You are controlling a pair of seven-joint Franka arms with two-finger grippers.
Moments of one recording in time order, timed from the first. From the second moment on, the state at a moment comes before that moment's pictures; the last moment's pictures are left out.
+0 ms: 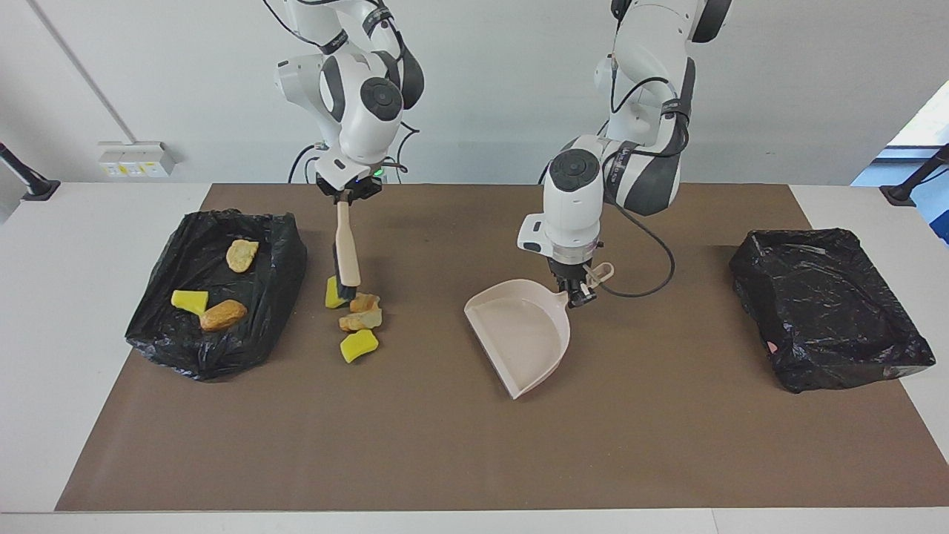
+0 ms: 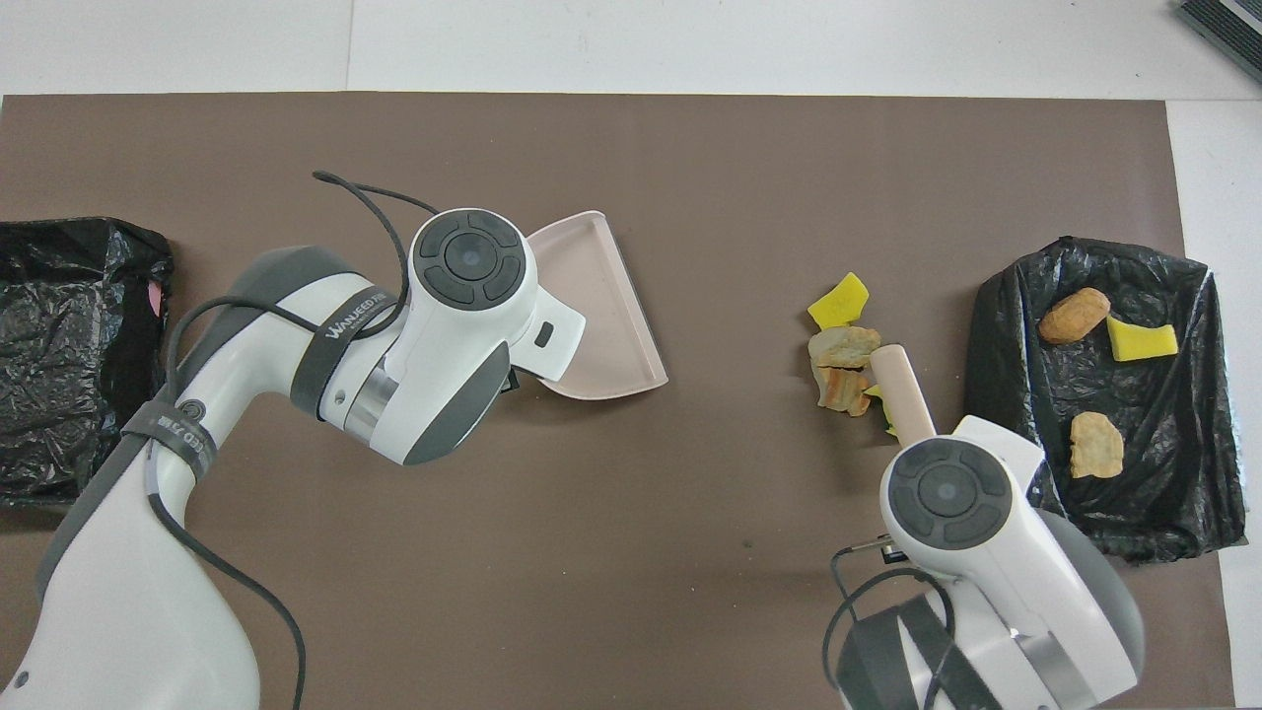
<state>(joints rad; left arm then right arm) -0.44 0.33 -0.11 -1.71 0.21 2.01 0.76 0.17 -0.24 0.16 -2.35 -0.33 1.75 0.25</state>
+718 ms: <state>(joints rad) -0.50 0.35 -0.12 -1.75 0.23 2.02 0.85 0.05 -0.11 0.18 -2.35 -0.25 1.86 0.13</state>
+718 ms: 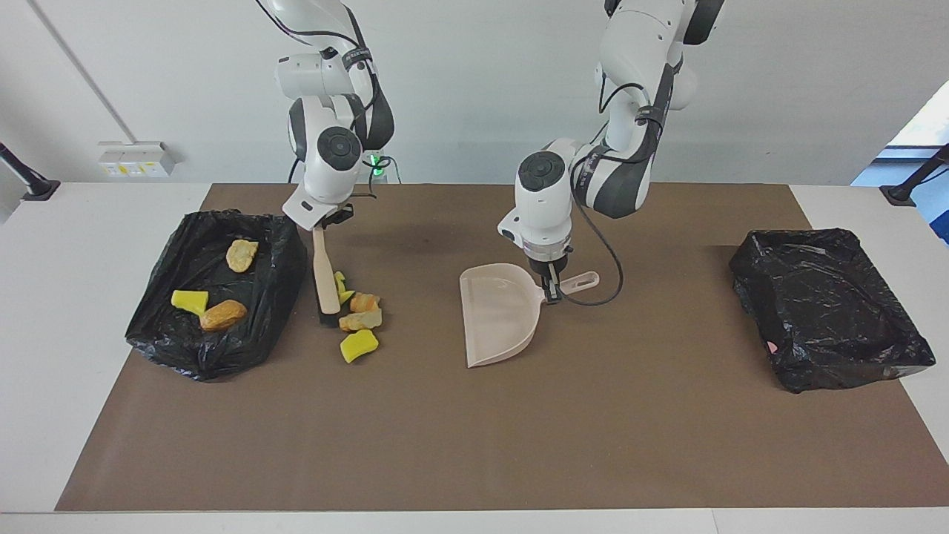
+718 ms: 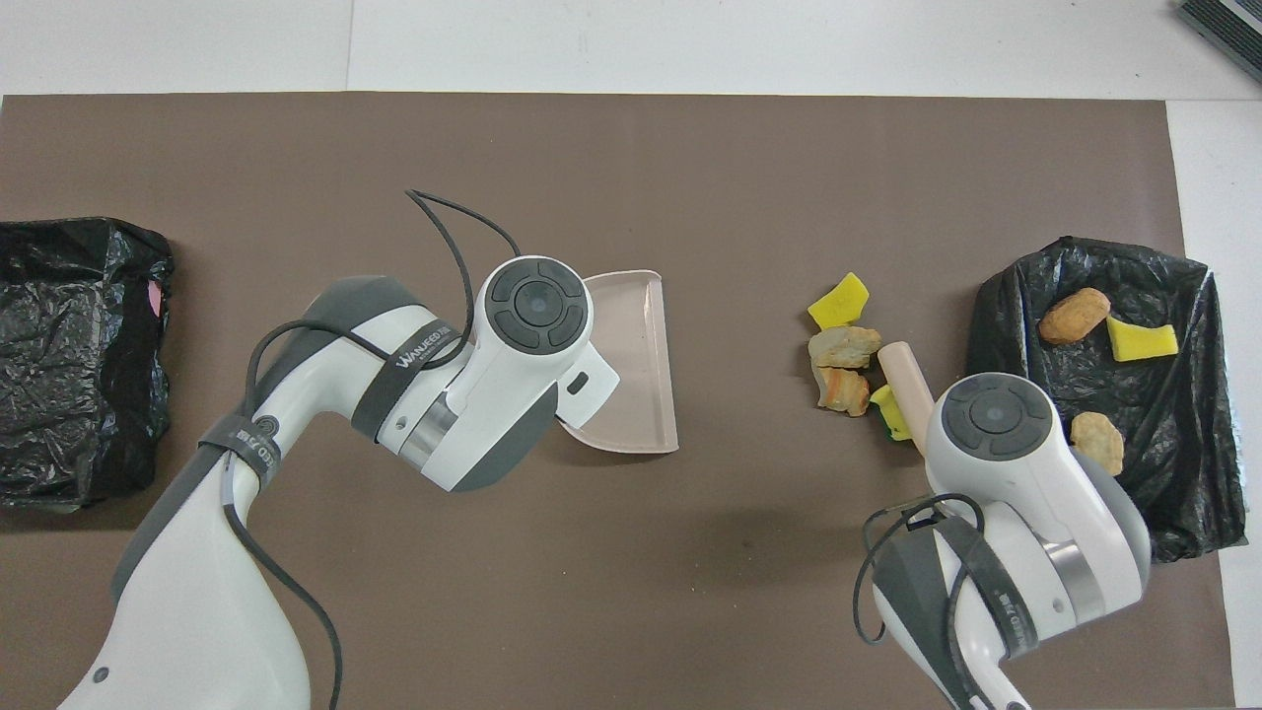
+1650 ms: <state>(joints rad) -0.52 0.34 -0.12 -1.81 0.28 2.03 0.73 0.32 0.02 0.19 -2.29 0.37 1.99 0.21</state>
